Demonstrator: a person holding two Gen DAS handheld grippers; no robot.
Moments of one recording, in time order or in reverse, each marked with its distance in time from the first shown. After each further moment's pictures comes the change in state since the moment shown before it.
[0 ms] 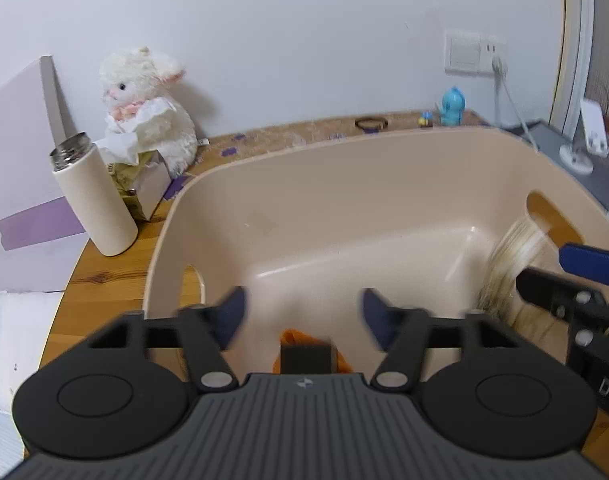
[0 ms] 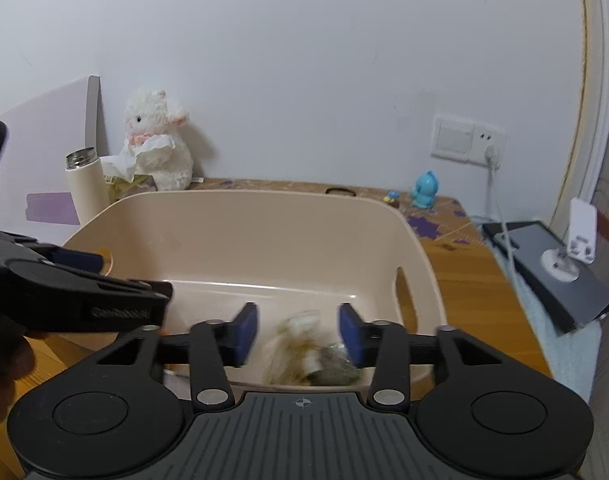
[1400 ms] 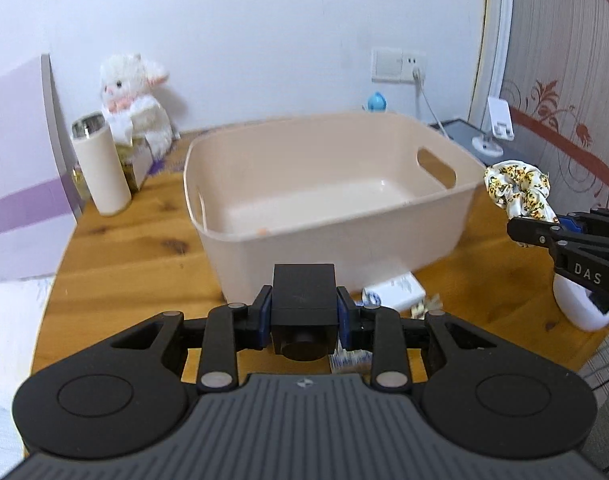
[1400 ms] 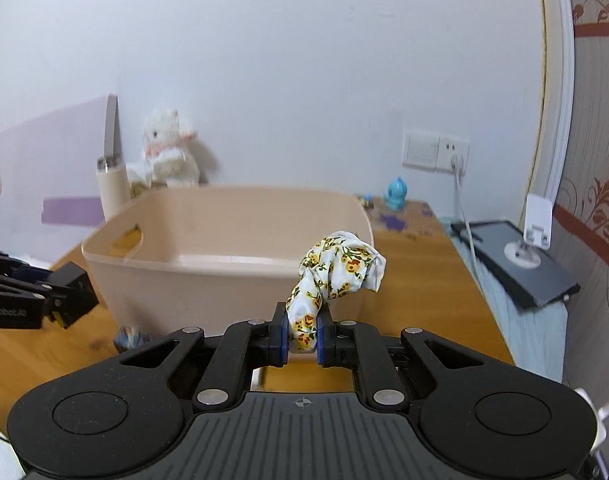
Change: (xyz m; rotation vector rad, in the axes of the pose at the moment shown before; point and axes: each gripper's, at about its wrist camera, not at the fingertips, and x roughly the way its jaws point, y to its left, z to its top) left arm -0.123 0.021 -0.084 0.037 -0.045 -0.181; right arm -0.095 -0.011 -0.038 0.016 -0.079 0.011
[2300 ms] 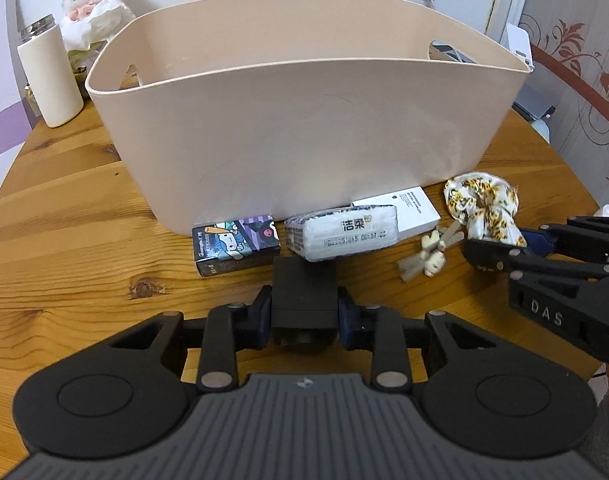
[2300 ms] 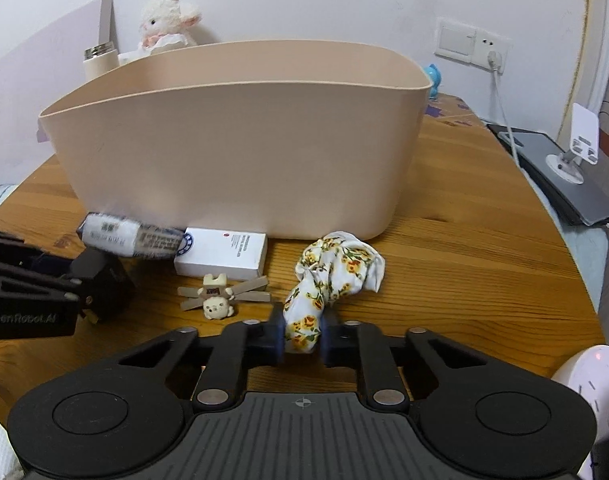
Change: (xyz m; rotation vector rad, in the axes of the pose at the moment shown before) left arm 0.090 -0.023 -0.043 -0.043 0.237 -0.026; right arm 0.078 0.006 -0.075 -0.006 0.299 0.028
